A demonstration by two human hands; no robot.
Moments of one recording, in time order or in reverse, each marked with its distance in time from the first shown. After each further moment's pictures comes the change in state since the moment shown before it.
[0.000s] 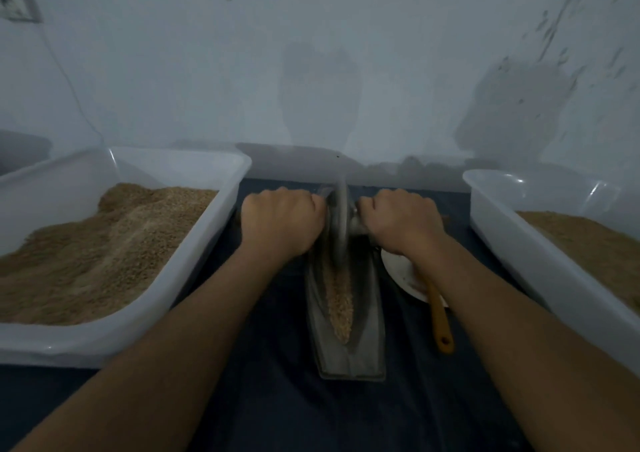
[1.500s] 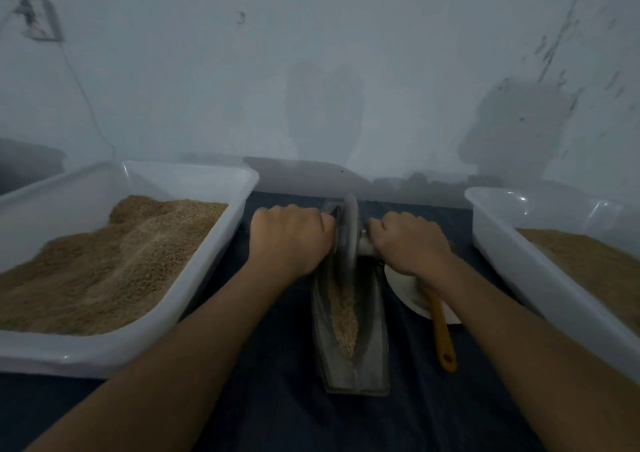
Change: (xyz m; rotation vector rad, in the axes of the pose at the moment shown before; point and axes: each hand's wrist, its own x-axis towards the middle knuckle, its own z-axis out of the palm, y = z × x) left_hand -0.004 0.002 -0.006 -0.035 0.054 -0.052; right_hand -0.004 0.009 0.004 -0.005 -0.034 -0.116
